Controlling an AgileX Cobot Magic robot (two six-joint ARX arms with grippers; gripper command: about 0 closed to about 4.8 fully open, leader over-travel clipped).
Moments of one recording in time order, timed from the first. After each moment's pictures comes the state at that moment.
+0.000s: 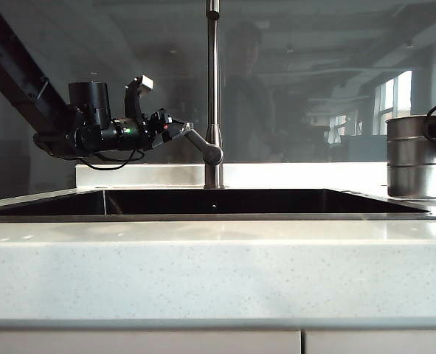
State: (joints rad) left arm -0.15 2.53 2.00 0.77 0.72 -0.22; right arm -0.17 1.66 0.54 1.10 -0.13 0.01
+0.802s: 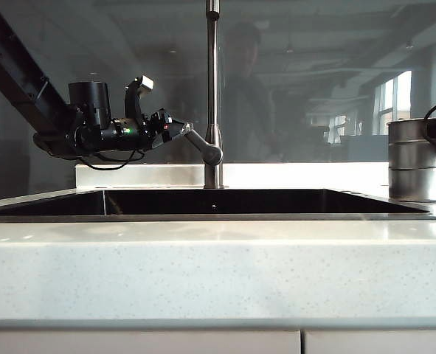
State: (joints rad) left arm -0.15 2.53 2.00 0.76 0.72 -0.22; right arm -0.17 1.68 0.54 1.13 -0.13 0.01
